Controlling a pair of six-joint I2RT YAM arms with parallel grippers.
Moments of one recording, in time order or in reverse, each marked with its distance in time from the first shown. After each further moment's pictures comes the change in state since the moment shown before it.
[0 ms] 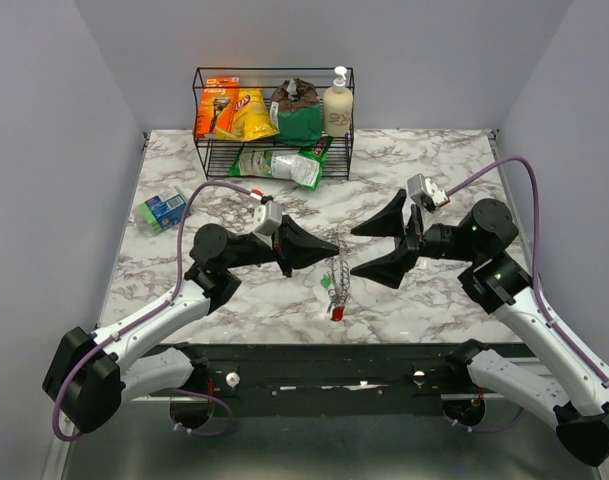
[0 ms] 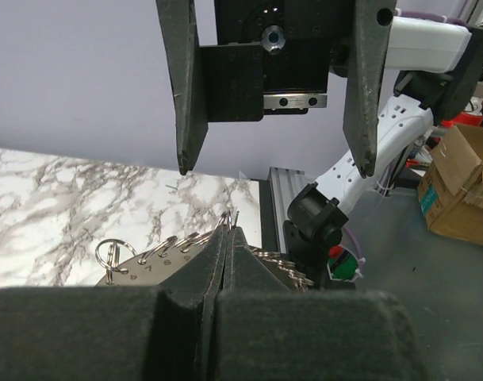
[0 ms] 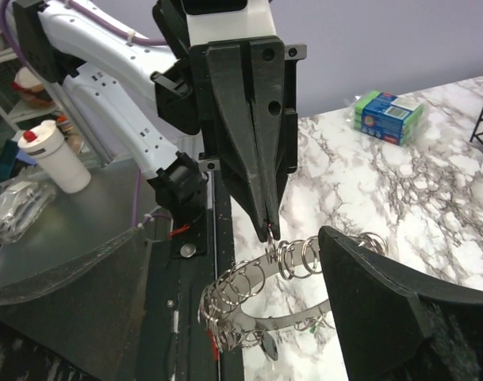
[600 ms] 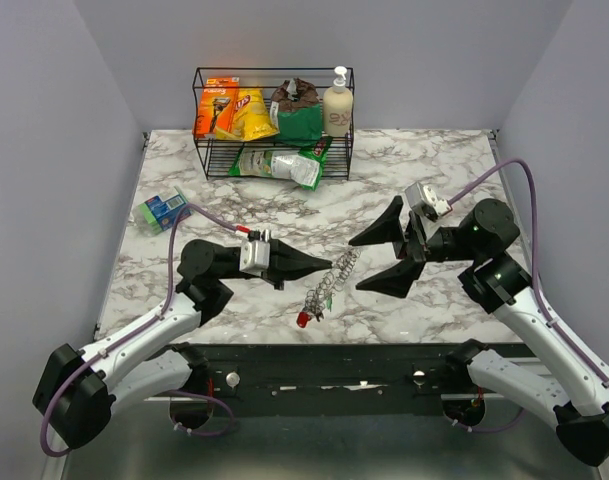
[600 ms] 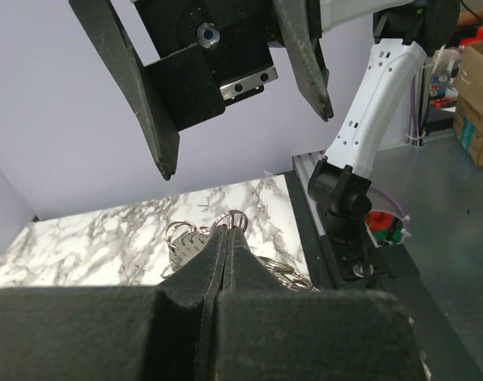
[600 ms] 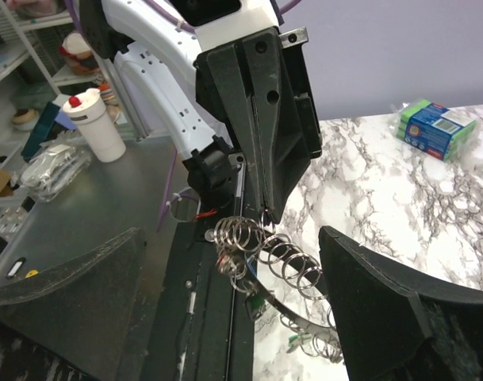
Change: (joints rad) left arm -0.013 -0.105 -0.084 0.056 0.105 0.278; right arm 0.000 -0.001 0.003 0.016 -0.154 -0.026
